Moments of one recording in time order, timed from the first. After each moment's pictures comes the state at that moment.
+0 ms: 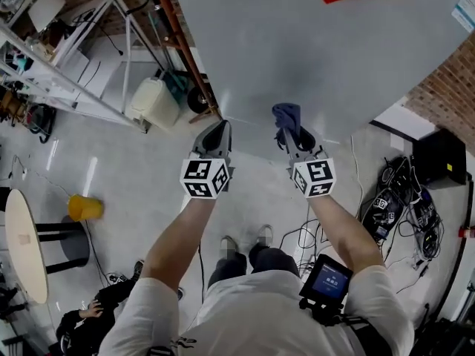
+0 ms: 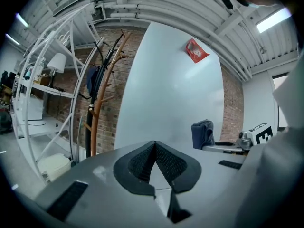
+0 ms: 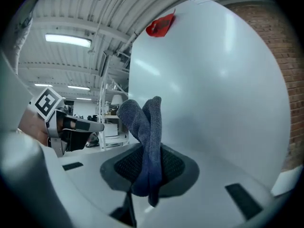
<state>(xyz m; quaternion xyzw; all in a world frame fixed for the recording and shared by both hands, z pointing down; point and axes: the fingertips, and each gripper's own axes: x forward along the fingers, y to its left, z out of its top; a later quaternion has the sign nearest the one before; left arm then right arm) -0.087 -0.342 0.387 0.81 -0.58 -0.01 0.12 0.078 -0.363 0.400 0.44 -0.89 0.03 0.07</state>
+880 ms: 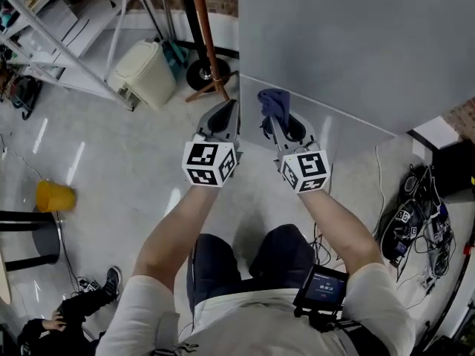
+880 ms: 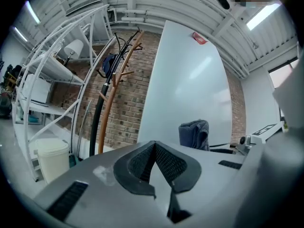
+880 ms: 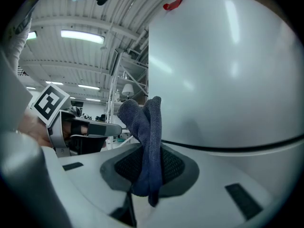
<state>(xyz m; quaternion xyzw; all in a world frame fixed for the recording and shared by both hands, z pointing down) -0.153 -0.380 0.632 0.80 -0.59 -0.05 0.09 -0.052 -0.385 0.649 0.40 -0.92 0.00 0.04</state>
